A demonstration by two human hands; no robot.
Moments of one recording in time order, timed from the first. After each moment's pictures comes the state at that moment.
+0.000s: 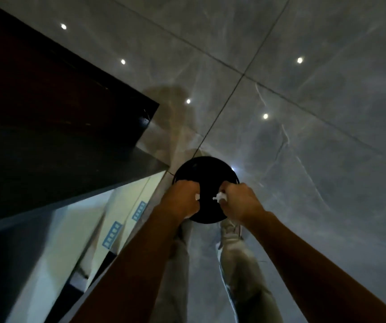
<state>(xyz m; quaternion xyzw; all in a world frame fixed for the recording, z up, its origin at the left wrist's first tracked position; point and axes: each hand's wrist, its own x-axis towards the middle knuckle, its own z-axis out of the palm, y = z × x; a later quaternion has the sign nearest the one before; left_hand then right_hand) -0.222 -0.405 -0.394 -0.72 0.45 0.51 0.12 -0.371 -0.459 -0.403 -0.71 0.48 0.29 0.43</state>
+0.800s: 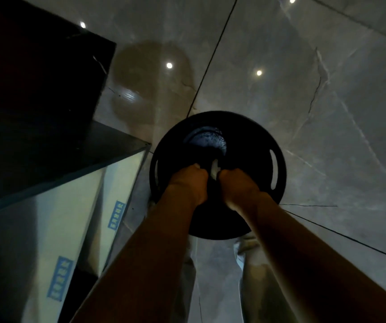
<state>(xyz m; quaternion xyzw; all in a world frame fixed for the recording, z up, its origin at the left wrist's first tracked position) -0.230 -0.380 -0.650 -0.60 0.52 0.53 0.29 -0.347 -0.404 -0.654 -0.62 0.50 0.40 0.45</state>
